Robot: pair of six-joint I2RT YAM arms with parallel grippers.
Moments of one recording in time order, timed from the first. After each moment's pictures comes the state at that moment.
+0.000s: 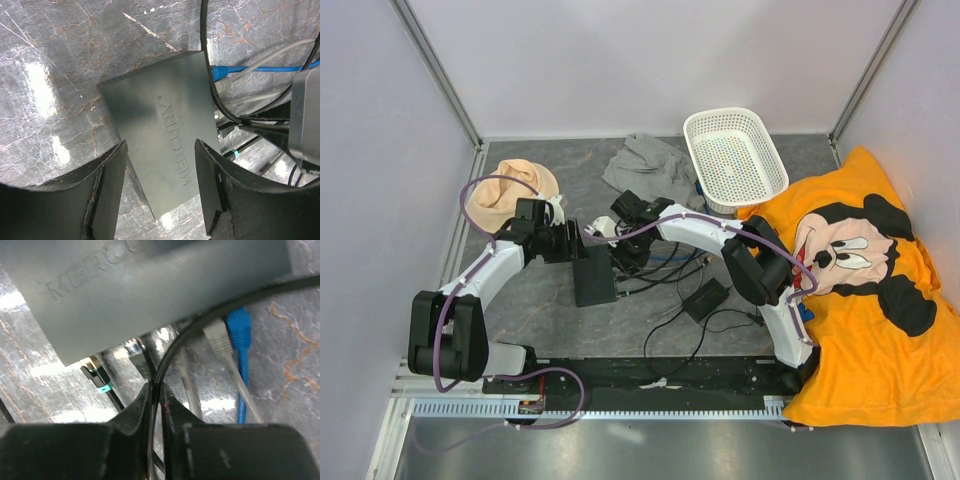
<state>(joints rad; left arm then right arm) -0.13 1.35 0.78 -0.39 0.34 -0.23 0.83 2.16 1.67 -0.72 -0.39 -0.34</state>
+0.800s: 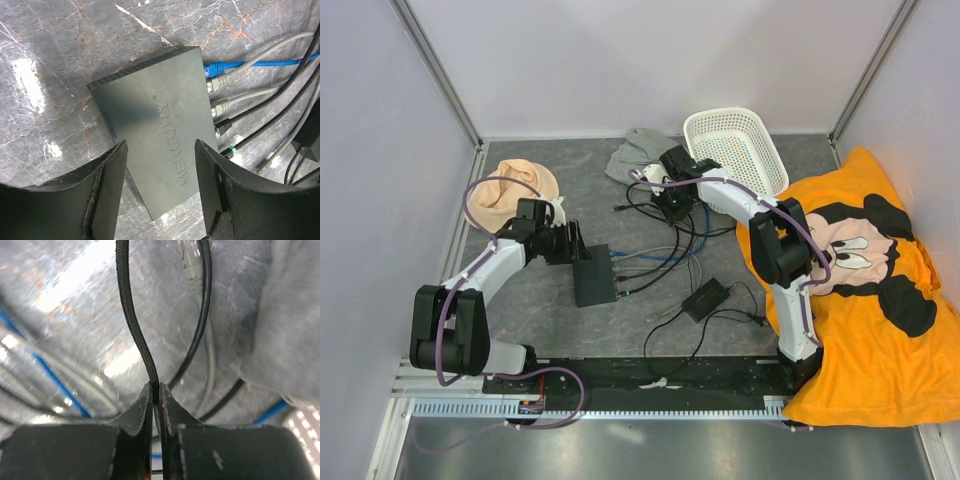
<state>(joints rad) -0.13 1.38 0.78 -0.39 0.38 -0.23 0.52 2.15 1.78 -0.77 -0.19 -0.35</state>
